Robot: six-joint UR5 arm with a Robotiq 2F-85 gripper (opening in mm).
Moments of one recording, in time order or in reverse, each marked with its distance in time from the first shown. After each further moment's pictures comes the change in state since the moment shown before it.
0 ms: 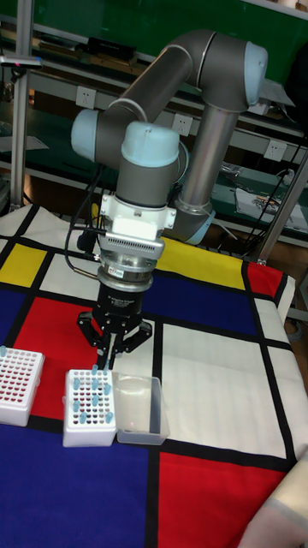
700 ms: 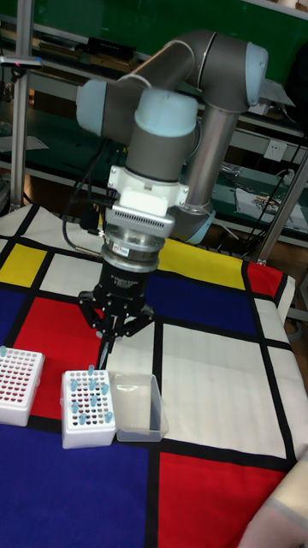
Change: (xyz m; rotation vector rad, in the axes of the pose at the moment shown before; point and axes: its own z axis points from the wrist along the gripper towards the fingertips) arm -0.015 -0.006 -0.048 0.039 0.024 0.021
